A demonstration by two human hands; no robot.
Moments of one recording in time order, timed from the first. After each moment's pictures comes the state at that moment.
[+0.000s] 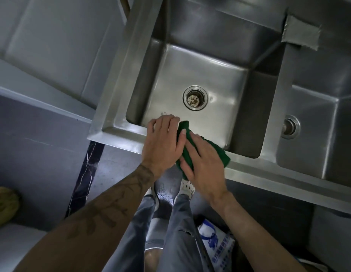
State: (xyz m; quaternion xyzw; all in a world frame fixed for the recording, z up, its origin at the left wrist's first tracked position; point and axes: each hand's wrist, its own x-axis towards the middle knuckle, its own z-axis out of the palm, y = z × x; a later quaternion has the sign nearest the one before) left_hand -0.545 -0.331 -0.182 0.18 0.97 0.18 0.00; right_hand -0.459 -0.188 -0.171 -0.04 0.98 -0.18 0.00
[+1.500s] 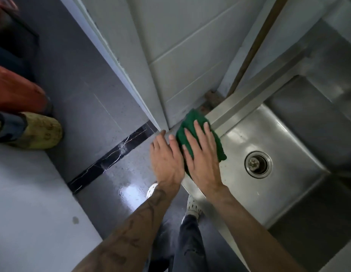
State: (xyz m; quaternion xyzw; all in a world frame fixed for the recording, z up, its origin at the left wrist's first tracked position) left_hand -0.590 -0.441 -0.182 -0.43 0.82 0.36 -0.10; right_hand -0.637 -0.345 -0.191 -0.29 0.92 -0.25 0.04
